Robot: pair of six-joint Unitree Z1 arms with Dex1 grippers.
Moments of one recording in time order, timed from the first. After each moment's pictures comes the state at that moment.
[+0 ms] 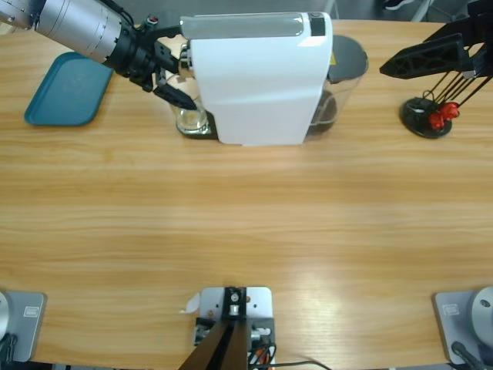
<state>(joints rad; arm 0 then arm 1) -0.50 1.94 -1.39 0.50 -0.40 0.80 0.45 1.32 -1.13 0.62 0.18 -0.07</state>
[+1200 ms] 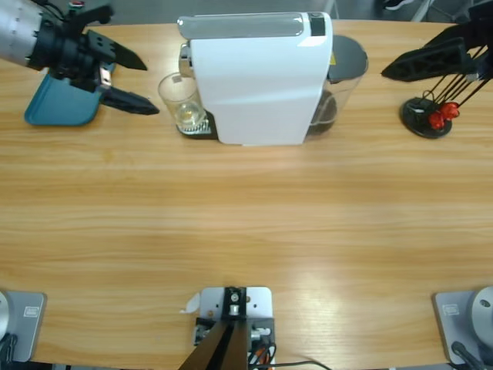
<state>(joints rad) -0.41 1.69 -1.21 0.53 -0.44 0.69 0.45 1.32 -1.16 0.65 0.17 -0.07</state>
